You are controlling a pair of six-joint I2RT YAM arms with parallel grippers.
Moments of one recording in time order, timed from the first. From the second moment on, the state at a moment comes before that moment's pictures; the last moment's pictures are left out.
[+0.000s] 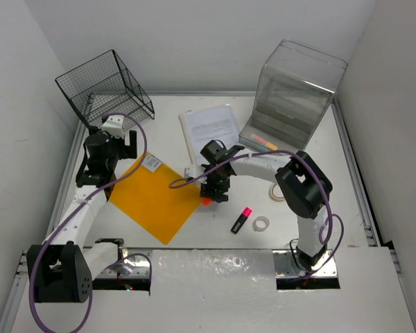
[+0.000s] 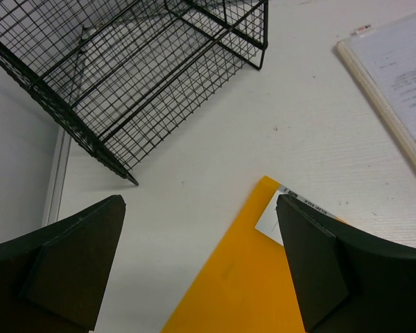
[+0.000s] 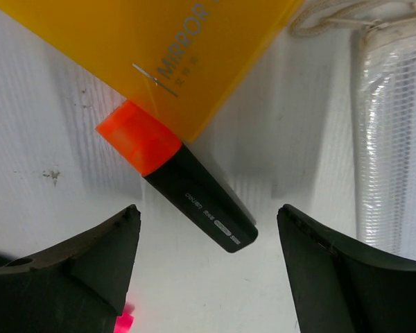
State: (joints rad) left arm 0.03 1.04 0.64 0.09 -0.03 0.16; right arm 0.76 1.94 1.26 -0.60 -0.25 -0.75
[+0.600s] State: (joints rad) left arm 0.03 1.05 0.64 0.09 -0.03 0.17; right arm 0.83 1.95 1.22 -0.61 -0.12 -0.75
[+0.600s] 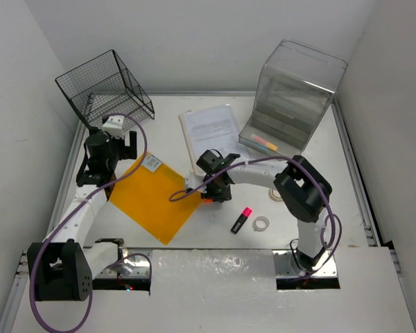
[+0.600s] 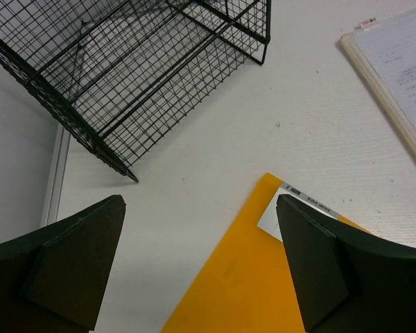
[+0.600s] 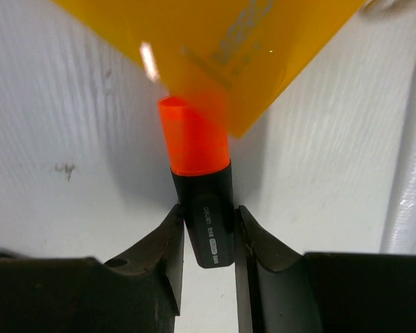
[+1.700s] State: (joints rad) left arm 0.04 1.05 0.62 0.10 0.04 0.17; right arm 0.41 1.83 1.29 -0.27 0.67 -0.64
